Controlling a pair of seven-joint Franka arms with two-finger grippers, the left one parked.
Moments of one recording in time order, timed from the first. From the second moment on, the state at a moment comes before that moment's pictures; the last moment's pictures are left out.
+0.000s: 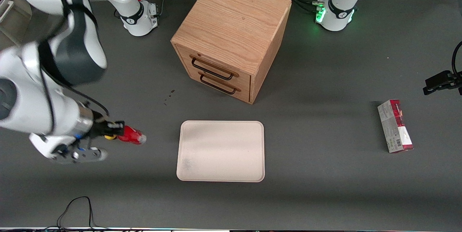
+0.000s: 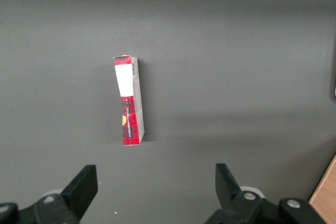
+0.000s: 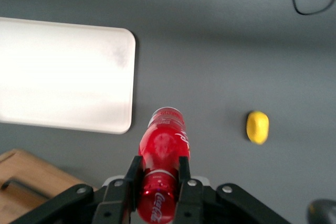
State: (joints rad) arm 0.27 0.58 -0.09 -0.87 0.07 1.39 0.15
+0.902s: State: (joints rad) arm 0.43 0.53 0.00 -0.88 0.03 1.44 0.16
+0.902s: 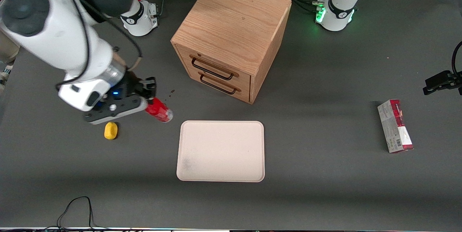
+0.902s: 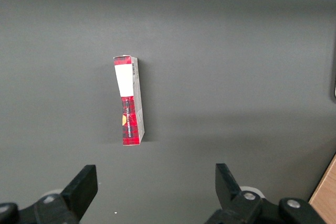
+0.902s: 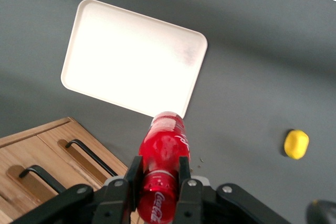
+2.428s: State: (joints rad) arm 0.43 0.95 -0.01 -0.87 -0.03 1.93 0.17
